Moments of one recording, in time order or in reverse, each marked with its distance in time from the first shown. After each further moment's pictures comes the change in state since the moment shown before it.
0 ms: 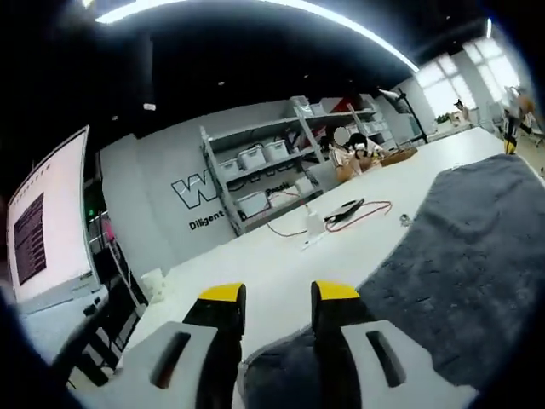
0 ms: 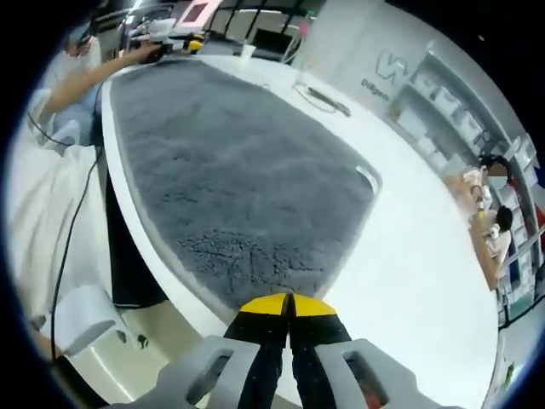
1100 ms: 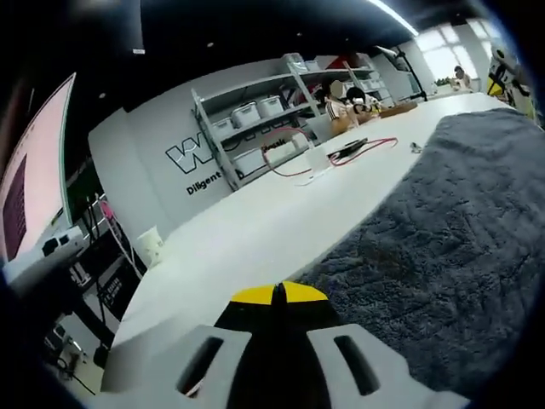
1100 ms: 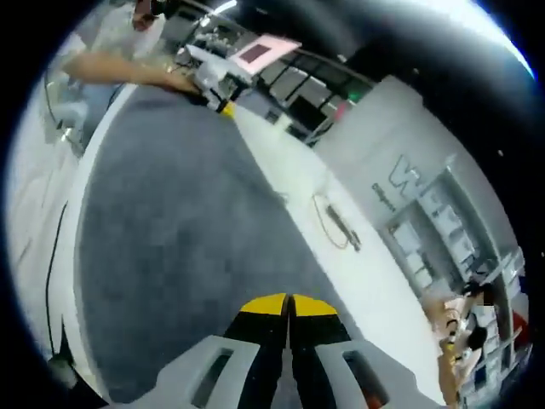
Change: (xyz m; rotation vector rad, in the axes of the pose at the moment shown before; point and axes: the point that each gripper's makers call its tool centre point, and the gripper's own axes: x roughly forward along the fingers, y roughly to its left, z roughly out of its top) left arm -0.004 -0.018 -0.058 0.133 0.176 -0.036; right arm 0.051 0.036 0.243 -0.303 -0.563 -0.070
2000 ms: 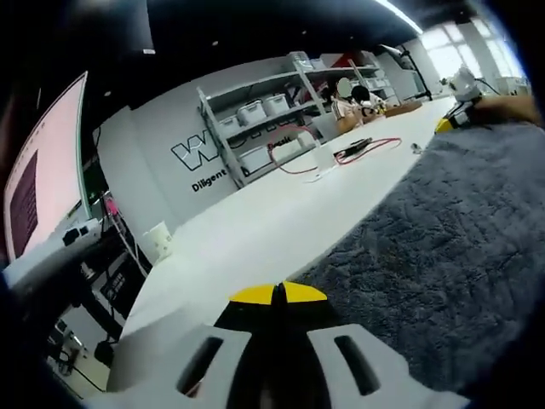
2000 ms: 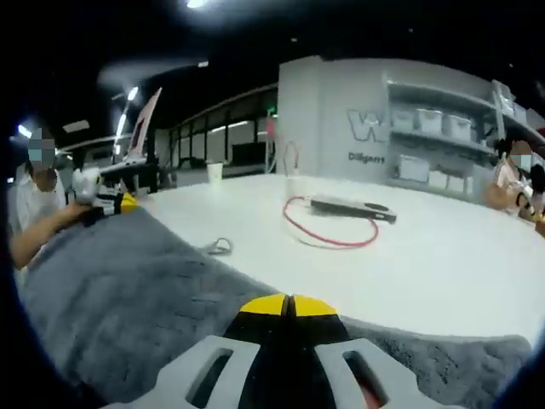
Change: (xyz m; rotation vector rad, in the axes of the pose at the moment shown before) left arm -0.004 0.022 -0.009 -0.028 0.007 -0.012; right arm 0.170 -0.033 -0.058 0.712 -0.042 -0.002
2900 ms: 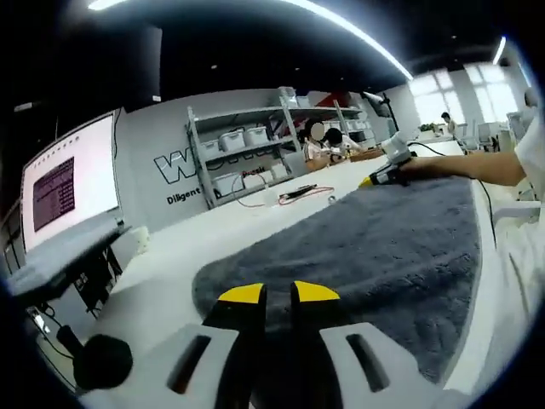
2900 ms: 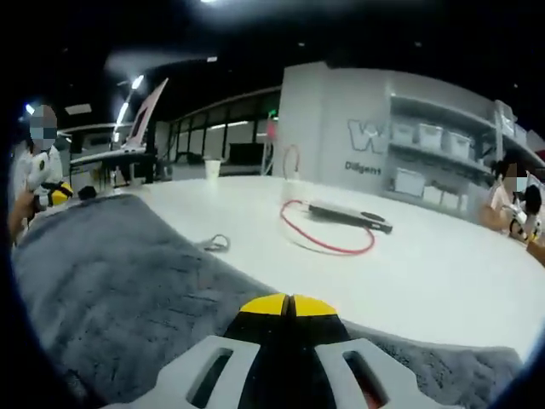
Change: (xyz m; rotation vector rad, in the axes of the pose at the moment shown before) left arm -0.141 -0.078 0.007 -0.161 -0.103 -0.150; right arm 0.001 0.012 0.007 -0.102 -0.025 -0.047
